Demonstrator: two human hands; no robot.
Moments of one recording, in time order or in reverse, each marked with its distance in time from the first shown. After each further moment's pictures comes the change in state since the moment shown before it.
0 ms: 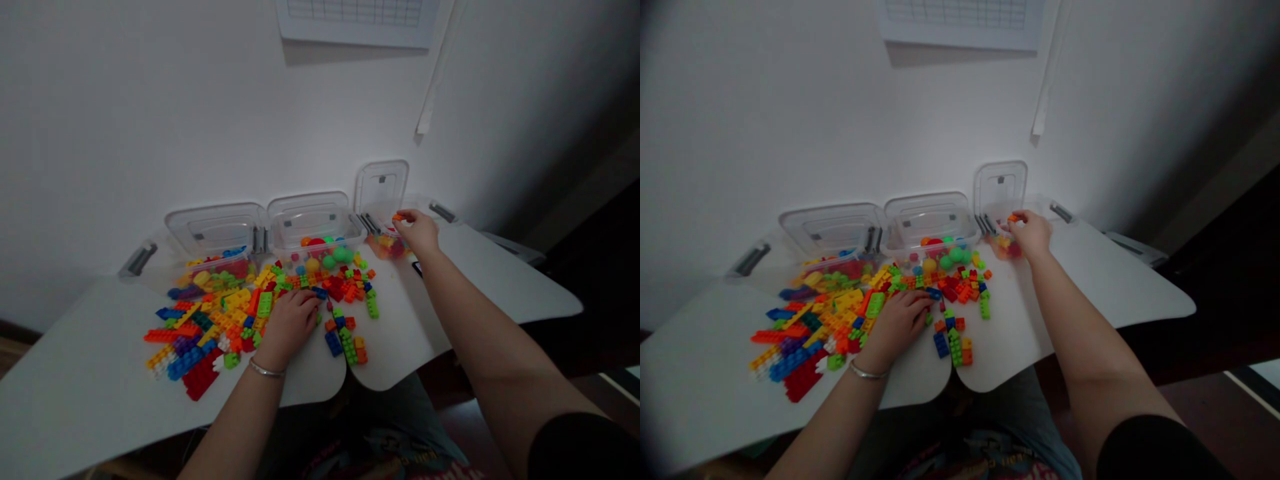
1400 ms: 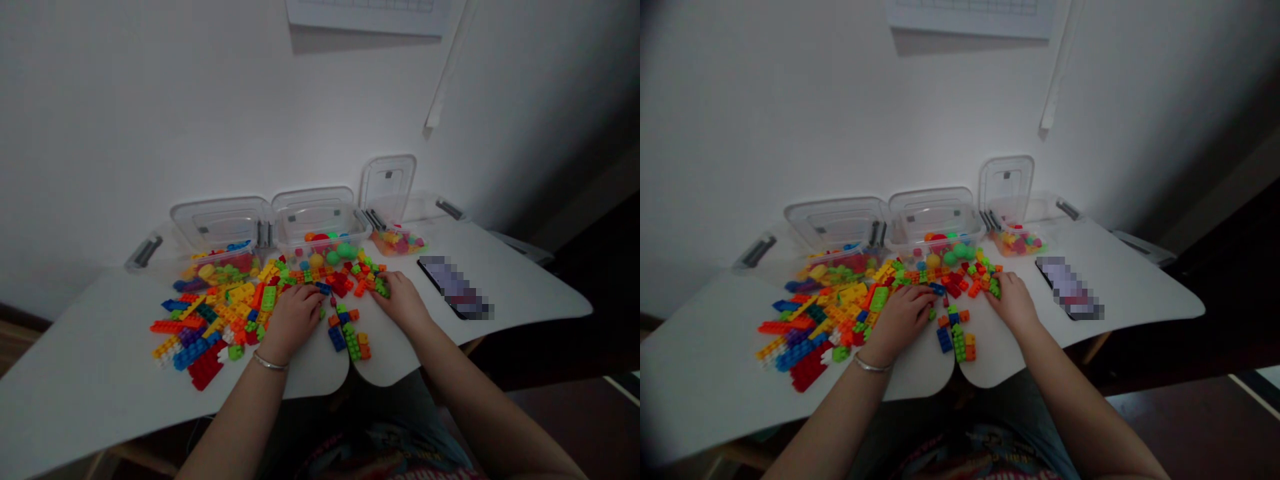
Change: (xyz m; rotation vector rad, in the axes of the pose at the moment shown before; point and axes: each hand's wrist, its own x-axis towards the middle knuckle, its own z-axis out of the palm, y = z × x) left_hand -0.002 -0.001 0.002 -0.011 -0.018 -0.002; right_hand -0.161 -0.018 -0.011 -0.131 -0.425 -0.195
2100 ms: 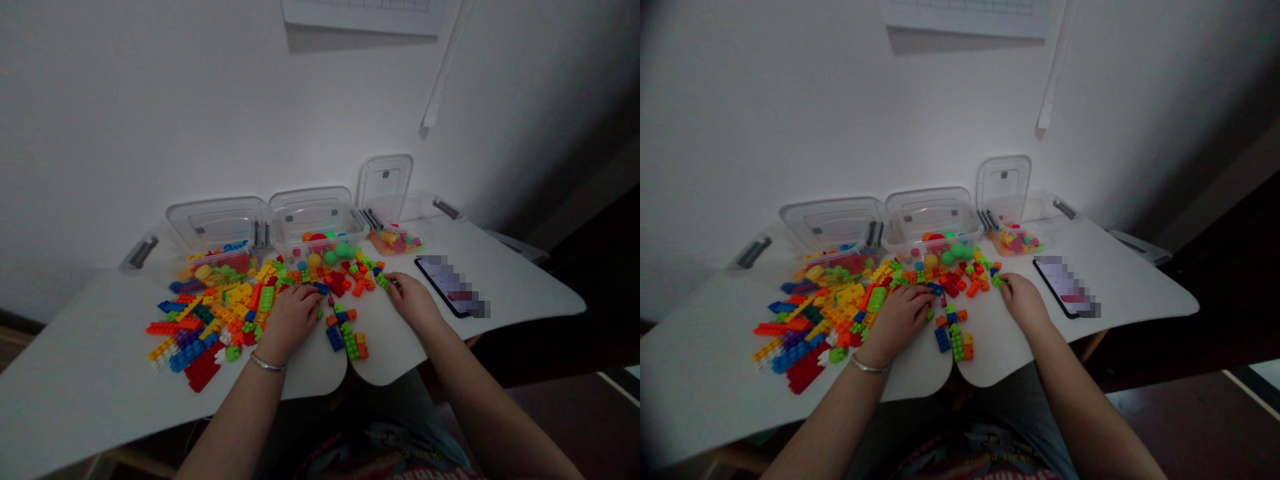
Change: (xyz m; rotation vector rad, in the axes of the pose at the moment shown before) left_hand 0.001 0.001 -0.001 -0.016 0.001 -0.014; right_hand -0.002 0.026 -0.009 0.134 -0.011 0.016
